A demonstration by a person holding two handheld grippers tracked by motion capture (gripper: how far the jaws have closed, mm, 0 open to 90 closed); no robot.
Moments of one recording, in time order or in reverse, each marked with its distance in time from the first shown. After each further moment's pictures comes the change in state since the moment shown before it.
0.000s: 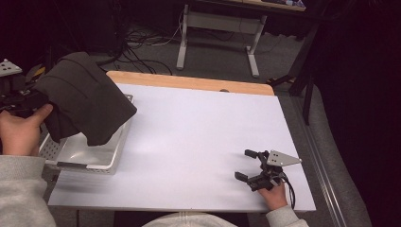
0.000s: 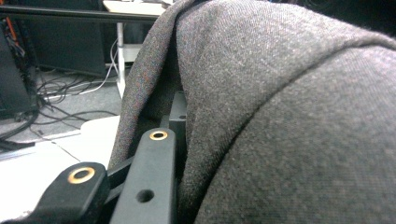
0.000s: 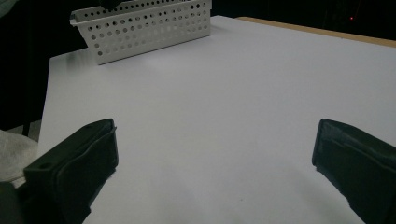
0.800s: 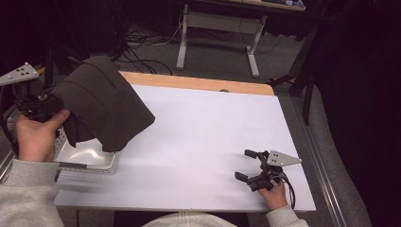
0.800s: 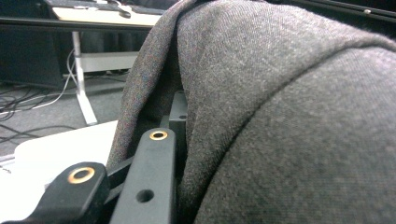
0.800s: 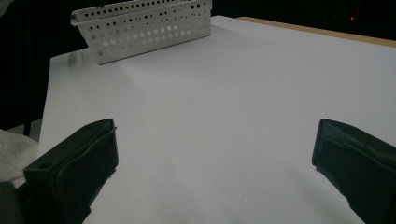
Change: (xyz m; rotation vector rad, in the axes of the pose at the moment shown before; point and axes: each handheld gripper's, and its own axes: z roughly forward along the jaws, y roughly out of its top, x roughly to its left) left arm -0.041 0.001 0.014 -0.027 -0.144 0.014; right arm 0.000 0.000 0.000 0.000 0.001 0.000
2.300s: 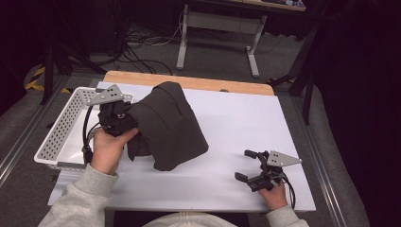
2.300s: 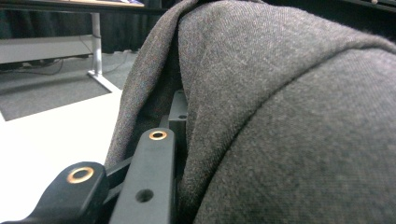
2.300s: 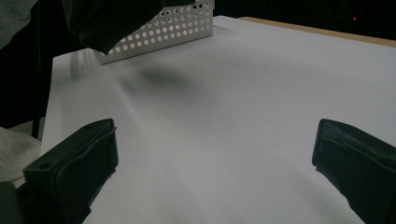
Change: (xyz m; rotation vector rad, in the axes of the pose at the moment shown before) left arm -0.094 -0.036 0.103 0.059 -0.232 0.030; right arm 0.000 0.000 0.000 0.000 0.008 -0.003
